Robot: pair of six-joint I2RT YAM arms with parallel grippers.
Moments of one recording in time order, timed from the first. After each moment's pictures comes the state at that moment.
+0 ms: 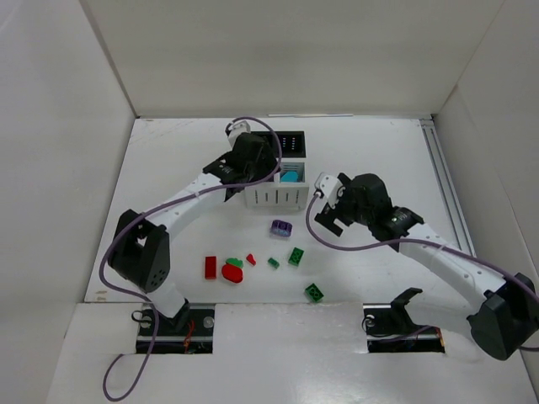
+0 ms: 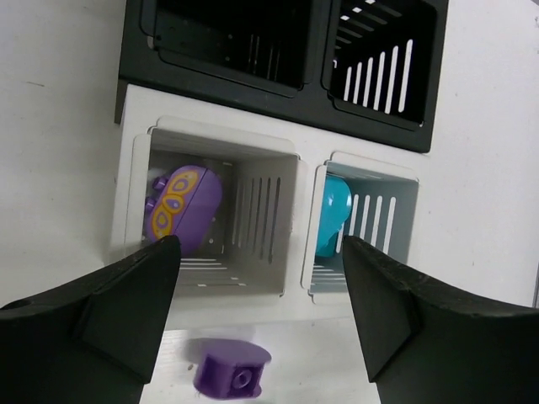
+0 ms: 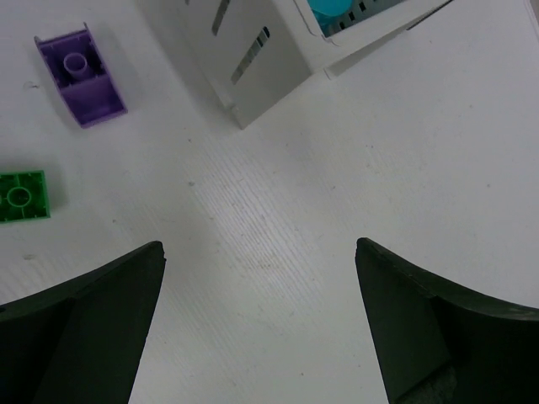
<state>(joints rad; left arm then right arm) -0.59 1.62 1.26 -0.32 -0.23 -0.81 0.57 1.11 0.79 -0.29 -0.11 -0.53</state>
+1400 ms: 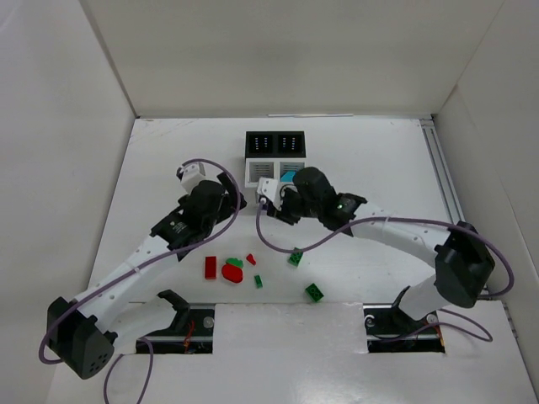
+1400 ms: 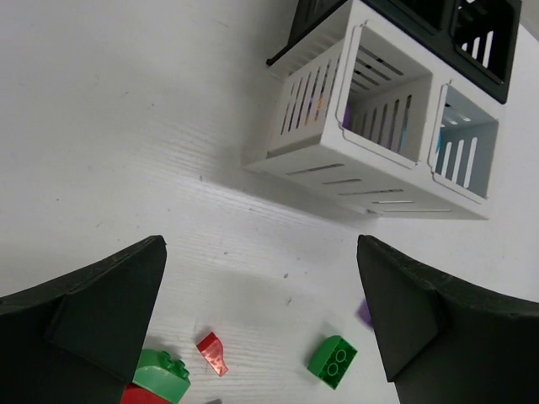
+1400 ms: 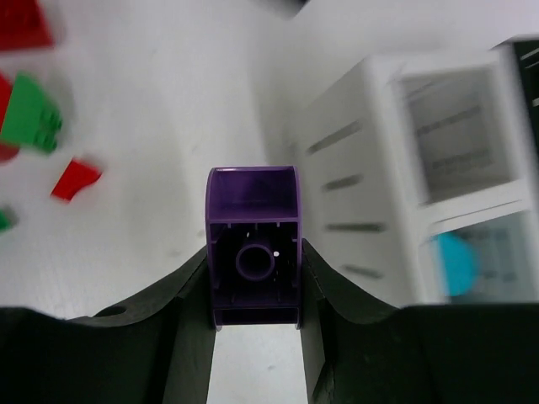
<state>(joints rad) -0.62 0.98 0.80 -0.45 -0.43 -0.90 0.86 1.50 1.00 -0.12 -0.22 -0.52</state>
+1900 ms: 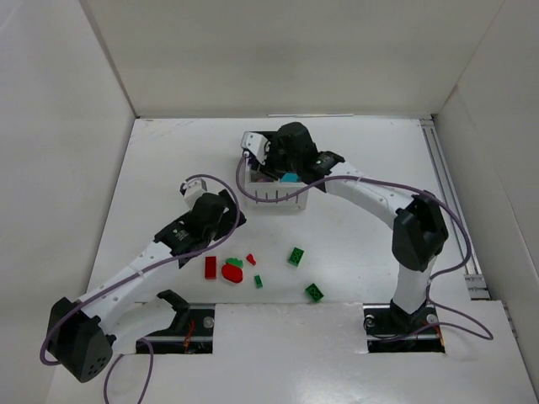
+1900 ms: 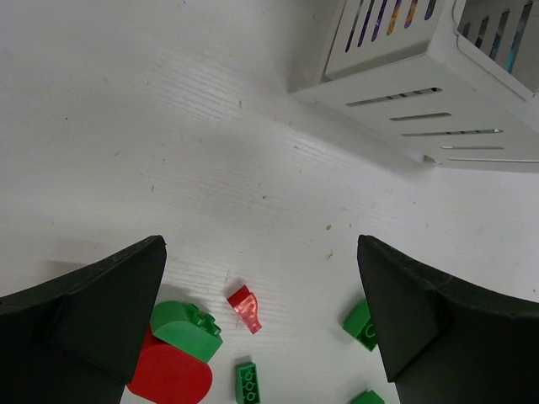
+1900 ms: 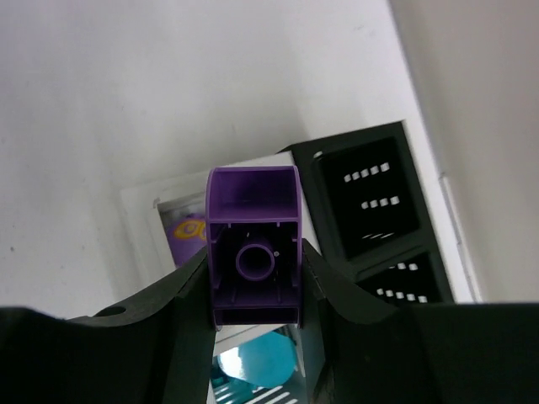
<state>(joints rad) -0.62 0.97 0.68 -0.50 -0.35 -0.98 0.72 1.83 1.58 -0.20 -0.23 -0.63</state>
